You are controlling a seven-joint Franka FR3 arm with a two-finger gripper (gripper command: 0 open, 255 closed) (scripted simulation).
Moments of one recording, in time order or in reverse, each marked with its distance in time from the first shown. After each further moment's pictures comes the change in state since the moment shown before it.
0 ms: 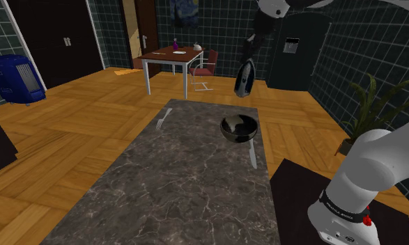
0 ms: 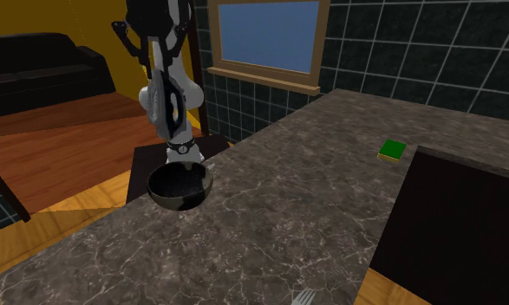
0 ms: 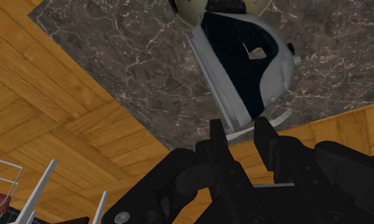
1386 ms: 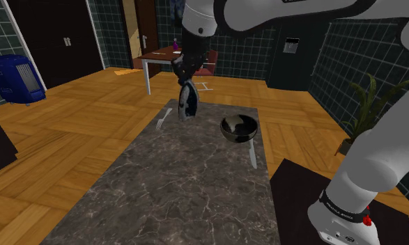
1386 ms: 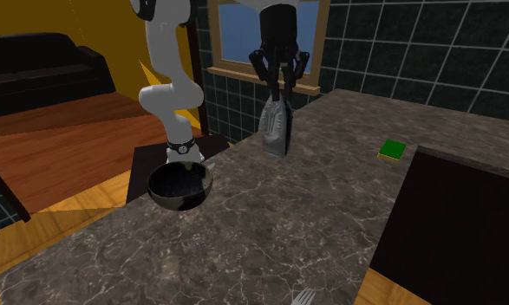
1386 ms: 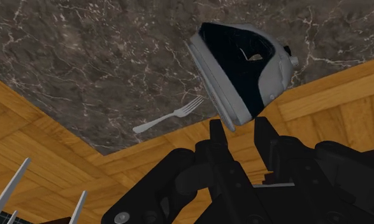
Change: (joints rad) arm 0.050 0.391 0.425 0.268 -0.160 0.074 0.530
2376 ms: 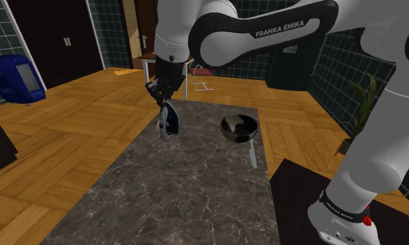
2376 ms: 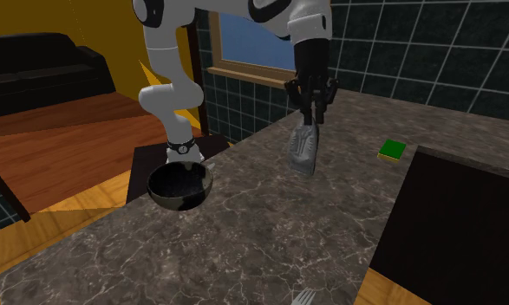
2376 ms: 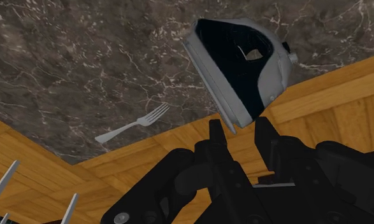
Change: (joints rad) arm 0.057 0.212 0.094 0.072 -0.178 0.064 0.214
